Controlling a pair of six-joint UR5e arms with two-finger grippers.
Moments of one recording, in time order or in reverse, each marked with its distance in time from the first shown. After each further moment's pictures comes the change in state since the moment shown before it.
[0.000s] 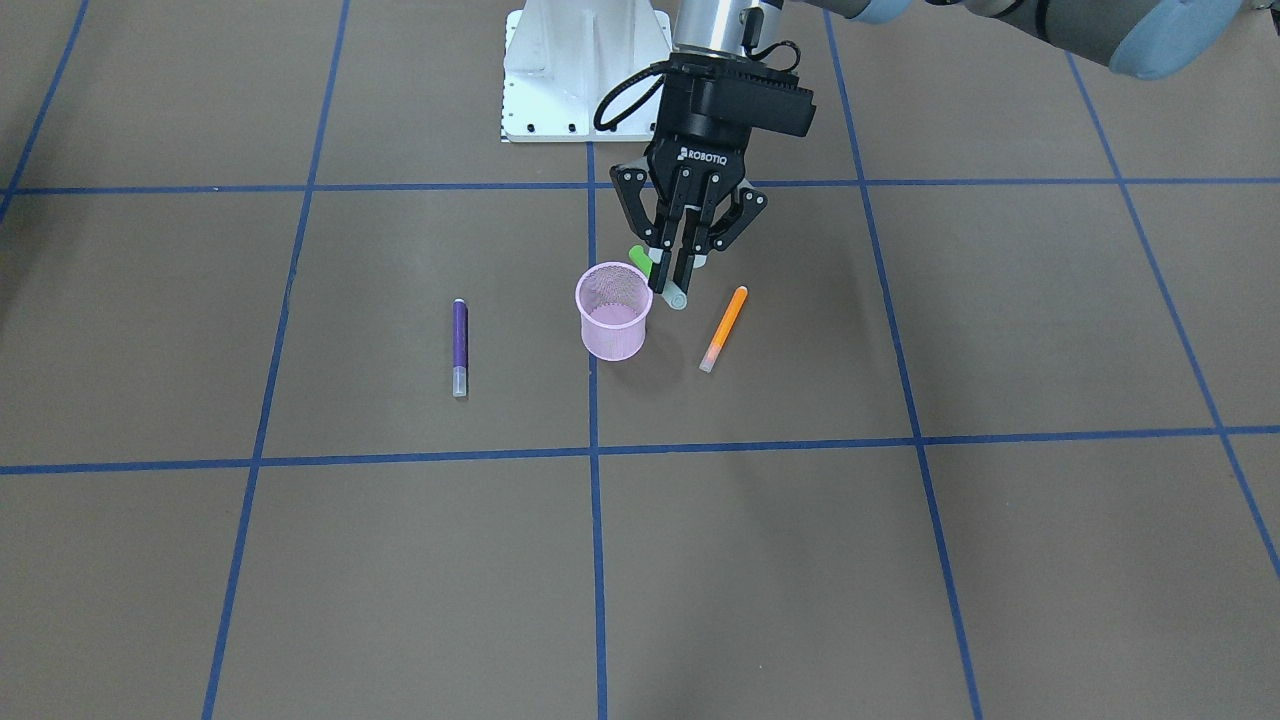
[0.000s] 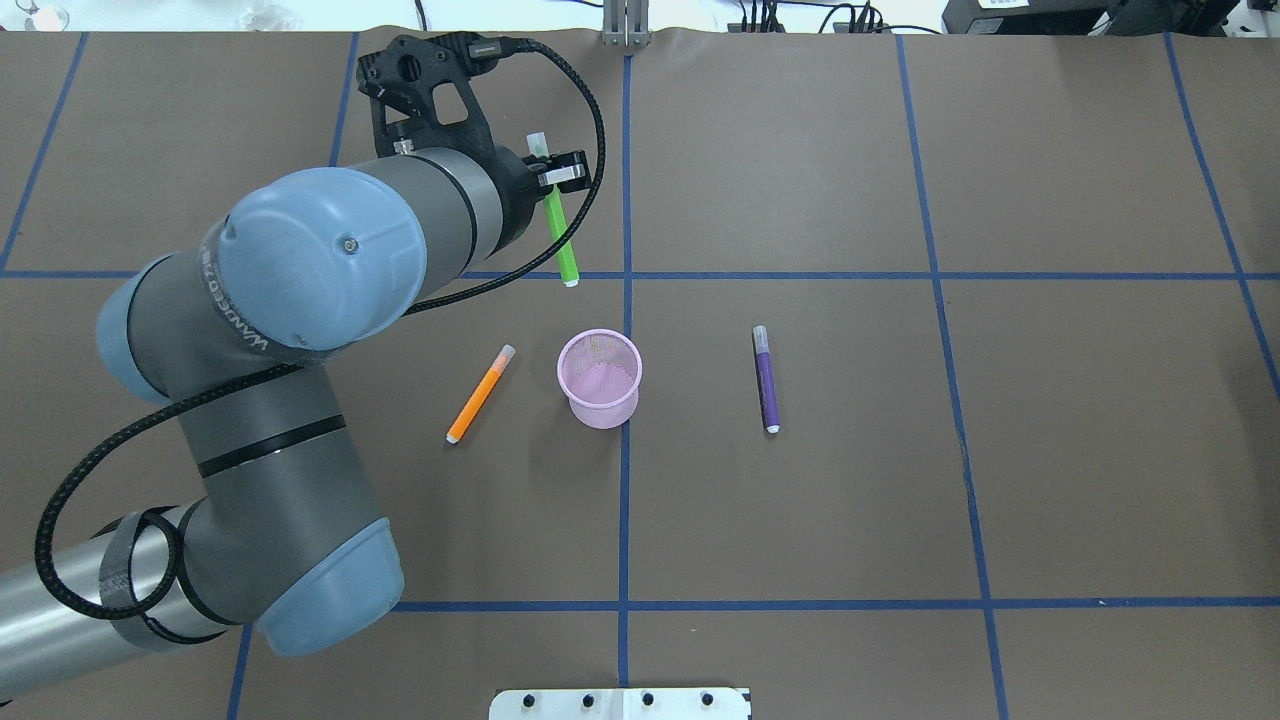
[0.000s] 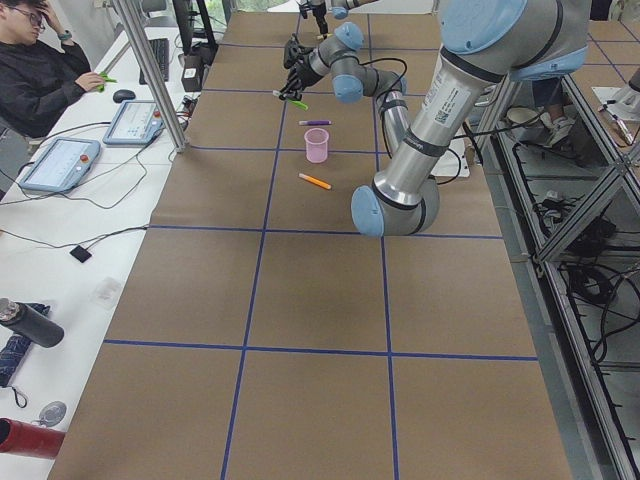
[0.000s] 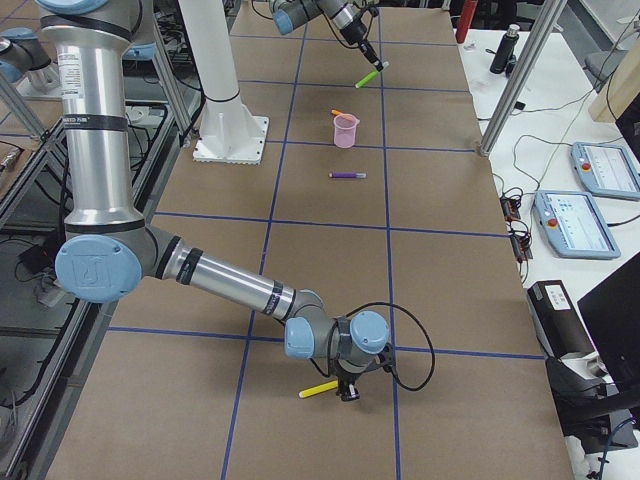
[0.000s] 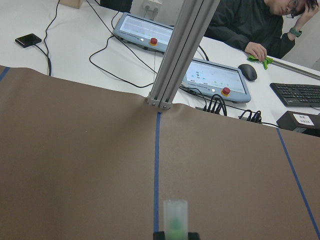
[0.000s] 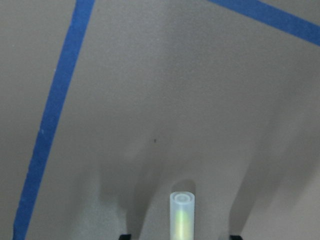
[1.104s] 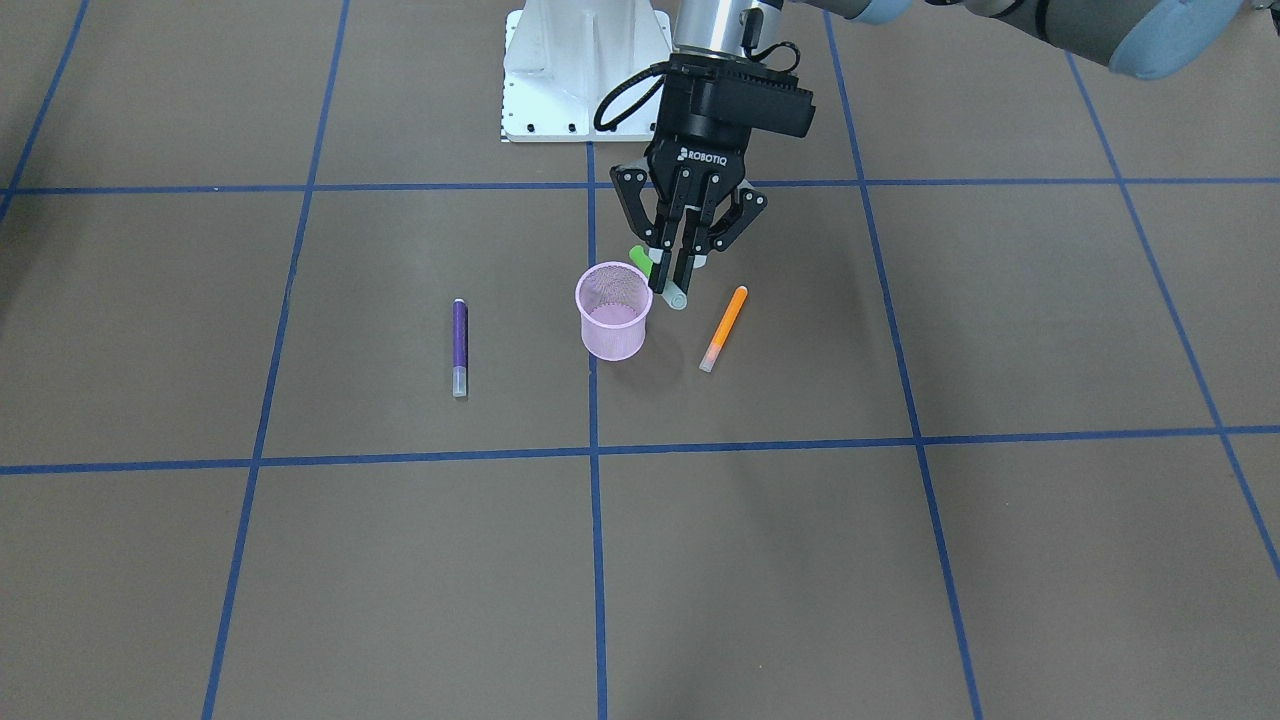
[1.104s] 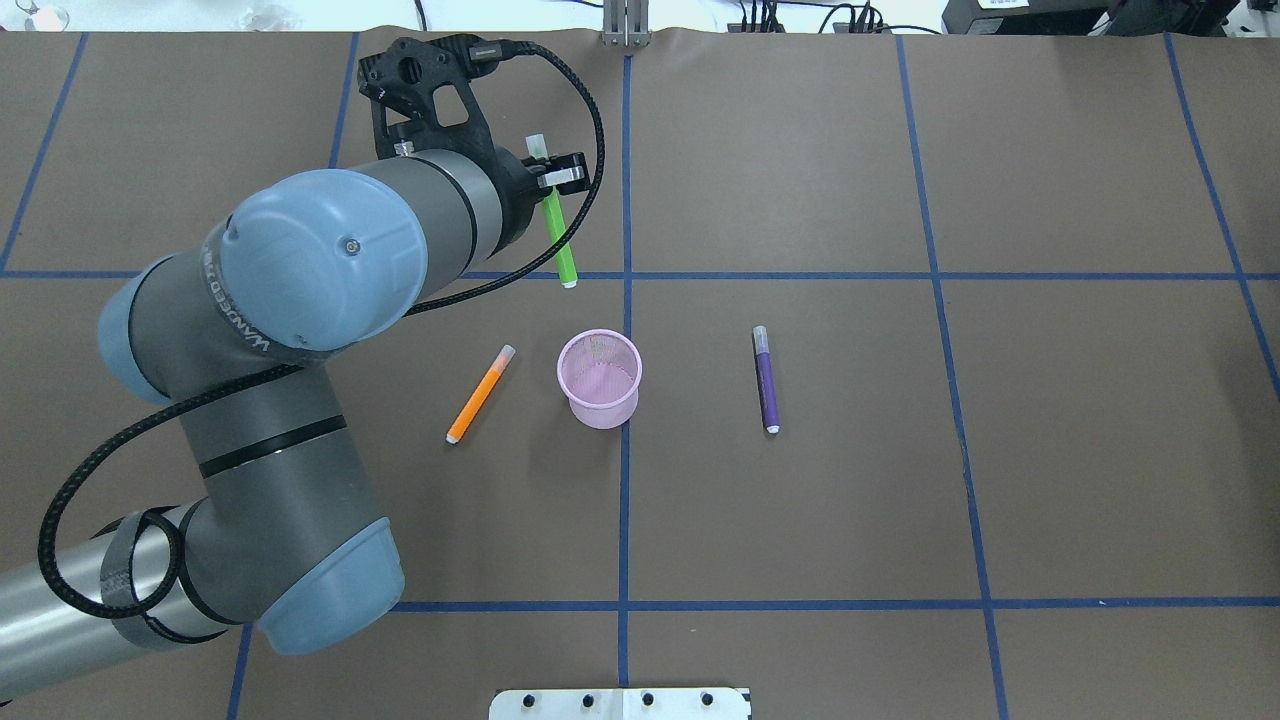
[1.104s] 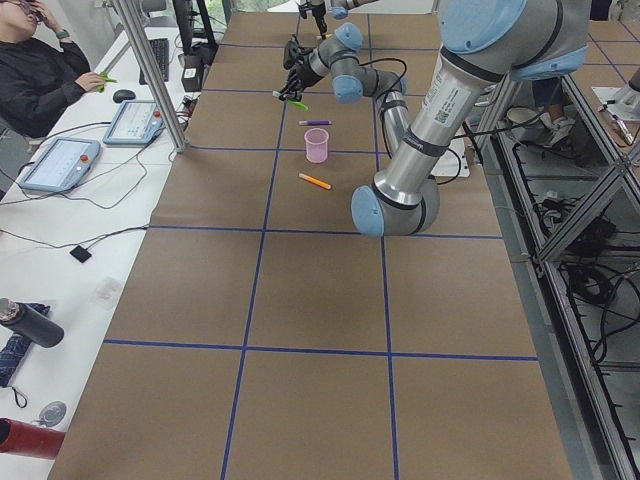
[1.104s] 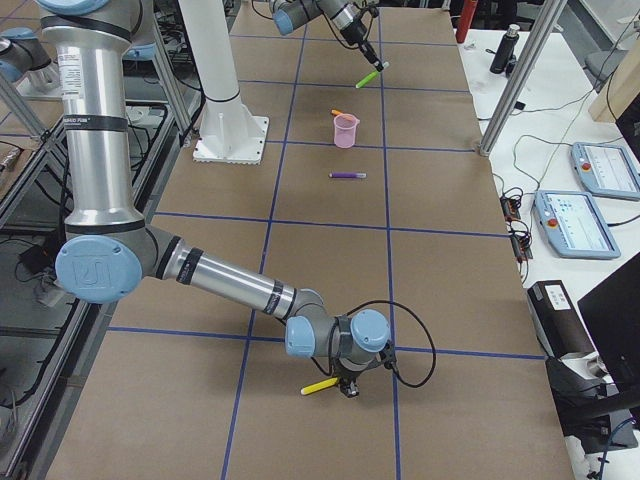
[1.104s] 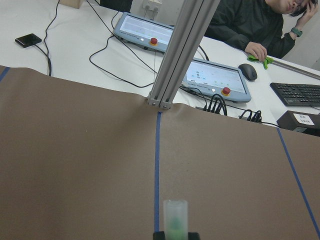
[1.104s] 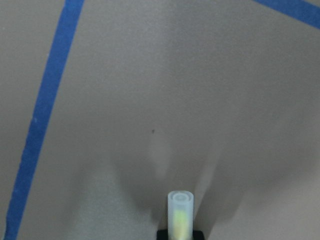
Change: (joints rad) left arm 0.001 0.003 0.004 -0.001 0.000 0.004; right arm 0.012 0.007 0.043 -0.003 0.045 0.001
